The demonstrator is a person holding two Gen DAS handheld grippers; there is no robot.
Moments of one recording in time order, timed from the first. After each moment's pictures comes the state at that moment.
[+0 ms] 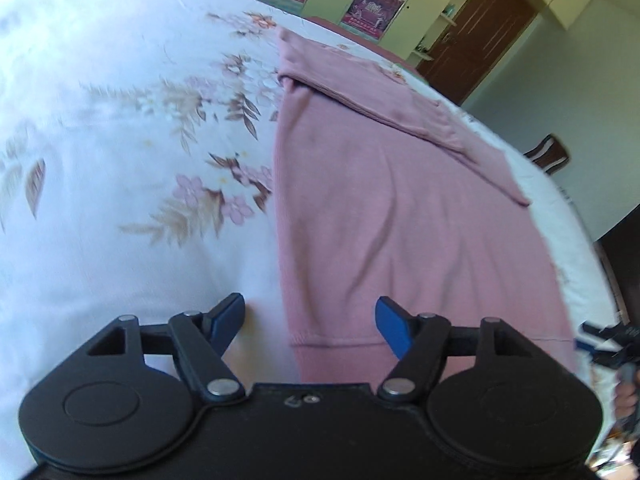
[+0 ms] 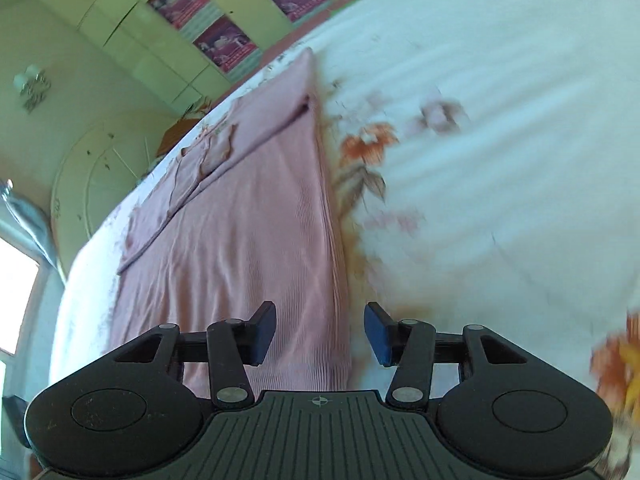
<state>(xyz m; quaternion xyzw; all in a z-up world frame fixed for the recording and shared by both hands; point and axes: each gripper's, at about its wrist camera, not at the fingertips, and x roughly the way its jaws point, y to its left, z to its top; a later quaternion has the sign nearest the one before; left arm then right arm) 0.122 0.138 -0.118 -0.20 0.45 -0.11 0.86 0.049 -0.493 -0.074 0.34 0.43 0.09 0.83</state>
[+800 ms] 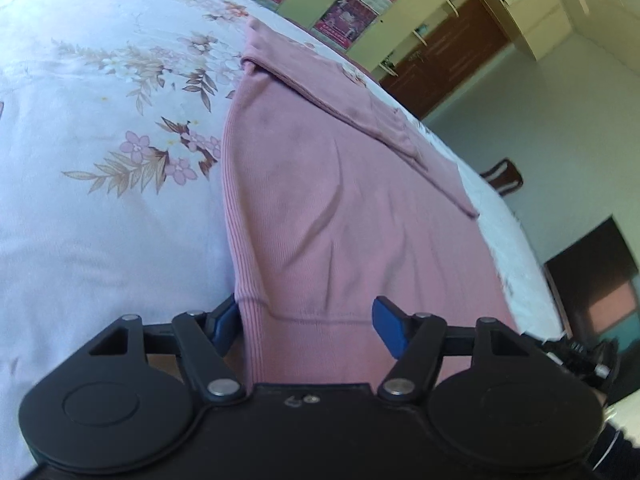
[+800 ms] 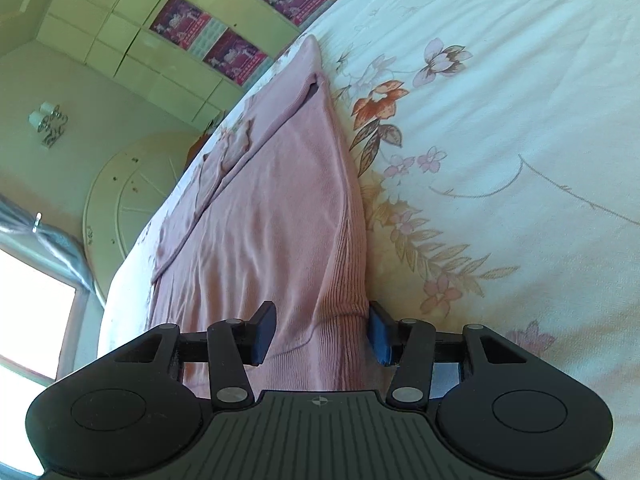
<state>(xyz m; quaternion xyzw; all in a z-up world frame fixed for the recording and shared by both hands) 0.108 0.120 -0.132 -0.25 0.42 -0.16 0.86 0.039 -0.477 -0.099 0.39 0.41 0.12 0.81</state>
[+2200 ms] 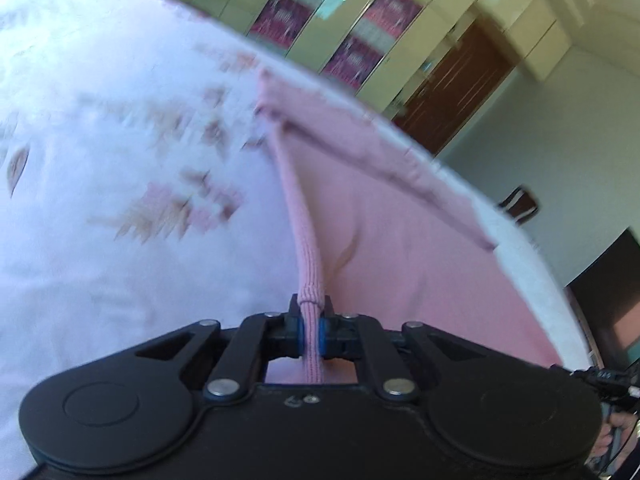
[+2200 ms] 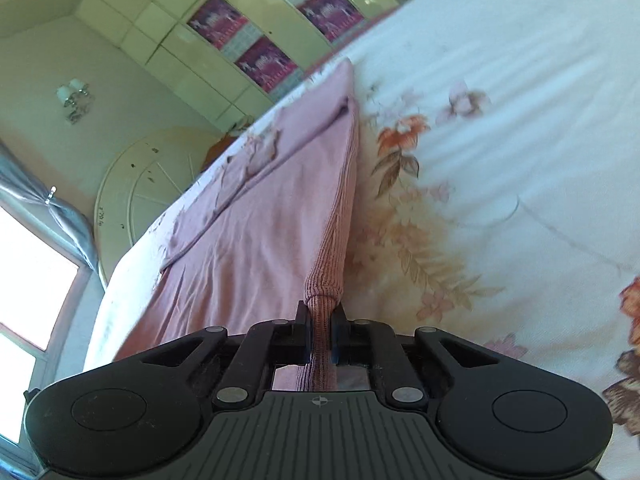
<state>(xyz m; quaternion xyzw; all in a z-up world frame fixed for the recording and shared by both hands) 0.109 0.127 -0.137 -0.24 0.39 -0.11 0.88 0.017 -0.480 -0.080 0.34 0.37 0.13 0.85</state>
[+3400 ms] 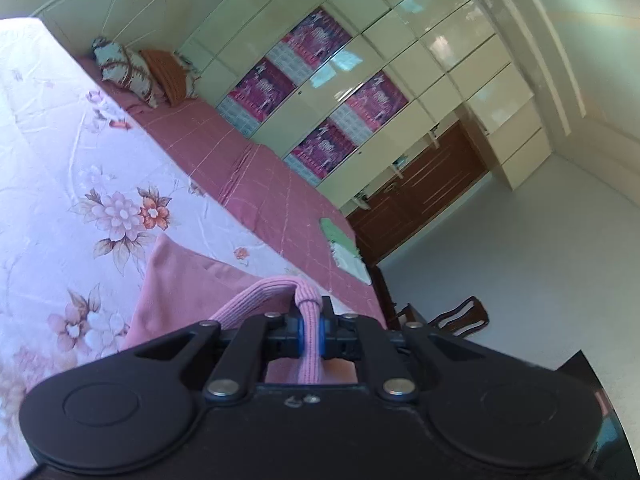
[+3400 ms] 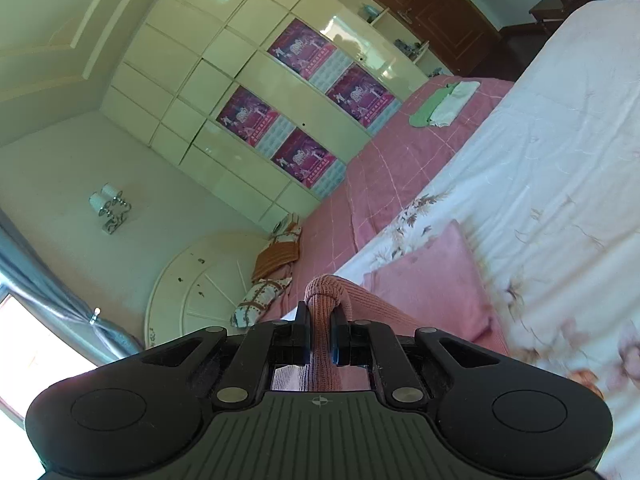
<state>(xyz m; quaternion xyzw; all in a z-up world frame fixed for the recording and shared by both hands) 0.325 0.127 0.003 -0.36 0.26 -0.12 0.89 0.230 -0.490 0.053 0.43 0.25 0.13 0.86</state>
